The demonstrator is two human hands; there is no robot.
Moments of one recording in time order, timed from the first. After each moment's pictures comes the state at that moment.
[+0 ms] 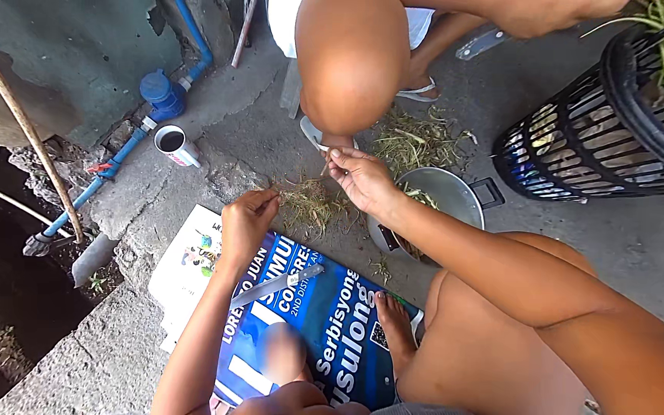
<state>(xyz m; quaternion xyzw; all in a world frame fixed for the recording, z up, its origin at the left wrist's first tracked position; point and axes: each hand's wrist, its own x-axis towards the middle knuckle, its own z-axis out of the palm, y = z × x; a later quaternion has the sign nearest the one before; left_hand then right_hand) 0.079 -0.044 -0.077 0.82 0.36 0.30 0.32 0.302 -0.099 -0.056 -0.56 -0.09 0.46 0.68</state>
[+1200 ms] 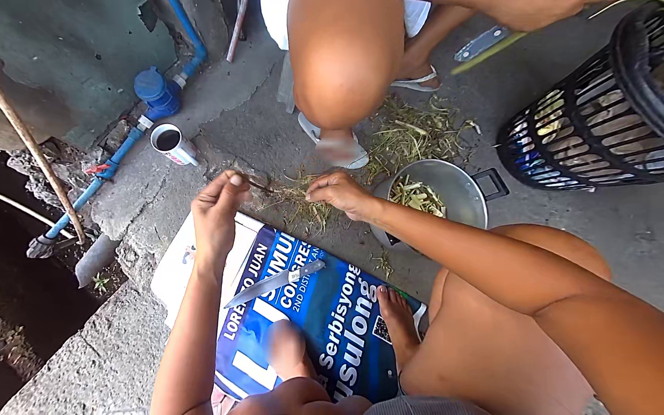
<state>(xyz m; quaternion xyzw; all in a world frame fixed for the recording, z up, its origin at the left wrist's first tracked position) 0.065 -0.025 -0.072 0.55 0.28 0.46 0.64 0.298 -0.111 -0.100 -0.68 -0.39 0.49 0.38</state>
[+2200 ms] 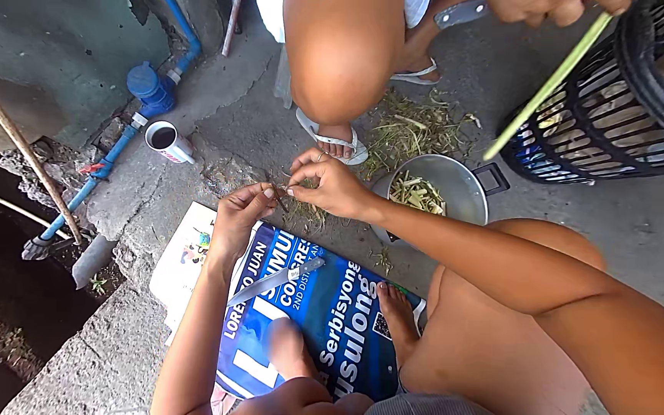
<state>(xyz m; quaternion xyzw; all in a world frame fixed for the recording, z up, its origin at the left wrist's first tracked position) 0.077 -0.037 -0.077 0.53 0.30 0.31 0.73 0.277 -0.108 -0.053 -0.63 -0.59 0.31 0.40</state>
